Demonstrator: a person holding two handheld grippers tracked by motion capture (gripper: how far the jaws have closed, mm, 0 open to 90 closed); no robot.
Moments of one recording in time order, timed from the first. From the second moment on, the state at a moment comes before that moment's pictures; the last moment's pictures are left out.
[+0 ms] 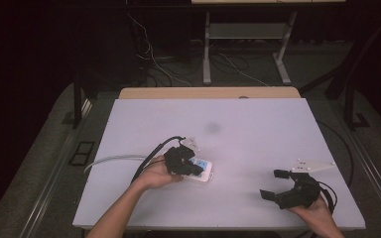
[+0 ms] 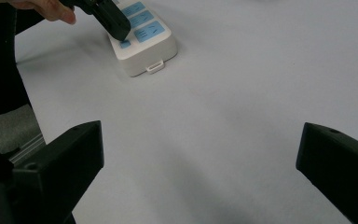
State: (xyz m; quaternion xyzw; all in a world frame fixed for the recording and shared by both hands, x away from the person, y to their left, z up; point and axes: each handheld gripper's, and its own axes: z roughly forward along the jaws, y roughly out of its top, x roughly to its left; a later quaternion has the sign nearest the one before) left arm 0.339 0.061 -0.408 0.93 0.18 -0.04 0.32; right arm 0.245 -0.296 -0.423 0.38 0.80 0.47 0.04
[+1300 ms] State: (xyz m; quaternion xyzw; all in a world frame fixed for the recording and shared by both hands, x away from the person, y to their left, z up) left arm 0.343 0.065 -0.414 0.92 0.20 -0.06 0.34; right arm 0.244 -0.296 -0.423 0.38 0.80 0.47 0.04
